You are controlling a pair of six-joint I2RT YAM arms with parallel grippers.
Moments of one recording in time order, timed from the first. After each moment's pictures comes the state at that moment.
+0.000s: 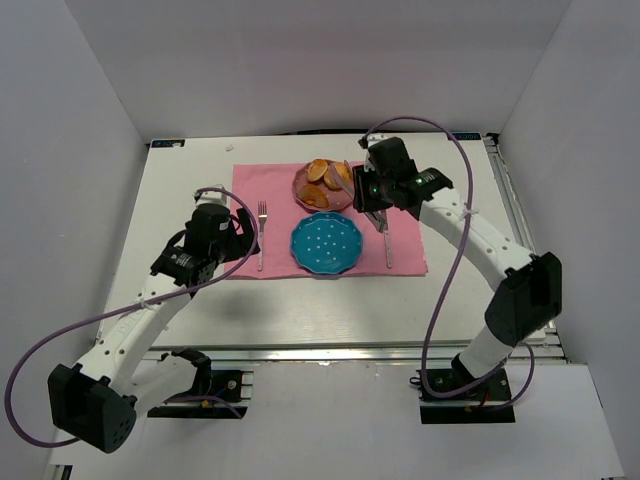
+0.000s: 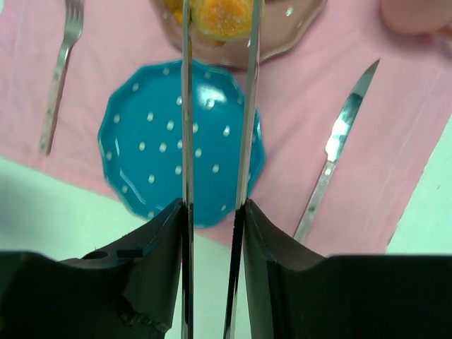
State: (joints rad) left arm -0.40 1.02 0.87 -0.54 -0.26 -0.48; right arm 0.59 1.65 1.55 -0.66 0.03 0.24
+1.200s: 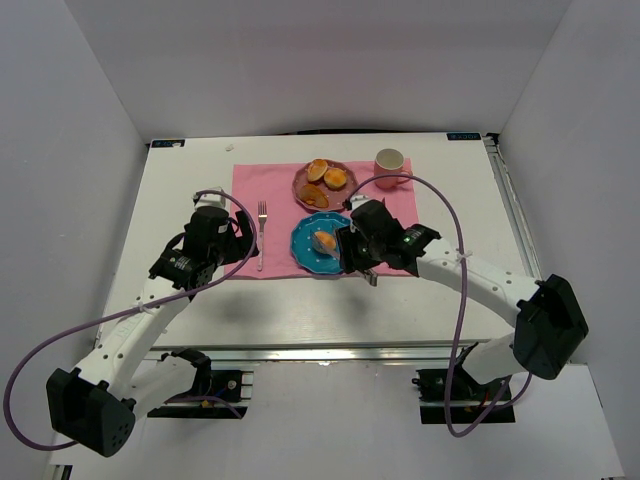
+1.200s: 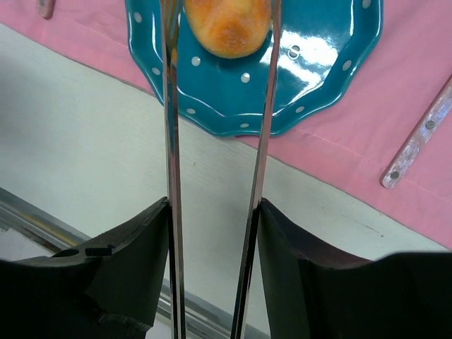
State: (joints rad) left arm -0.40 0.99 0.86 -0.55 -0.26 -0.48; right arm 0.82 1.42 1.07 -0.51 0.05 0.35
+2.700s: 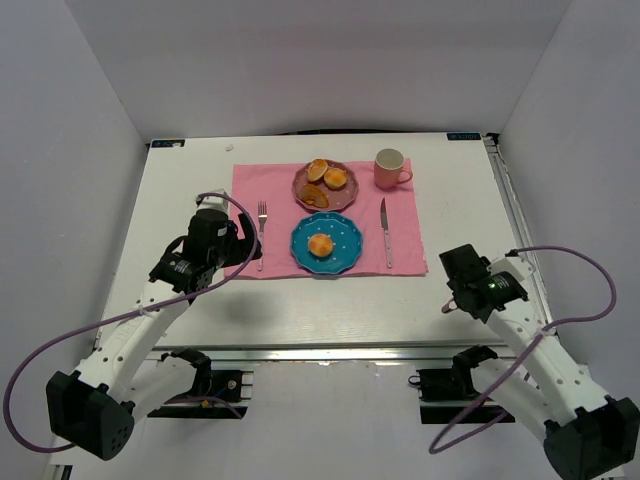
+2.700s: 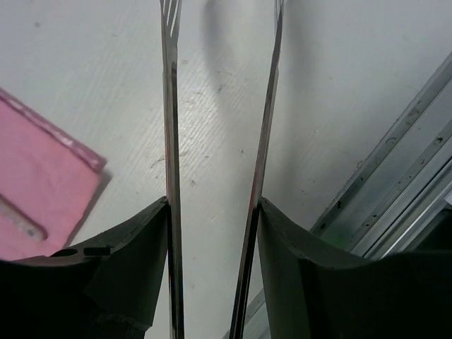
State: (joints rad) left arm -0.40 0.97 0.82 -0.52 -0.19 -0.48; right arm 0.44 0.82 0.70 -1.08 0.69 1.25
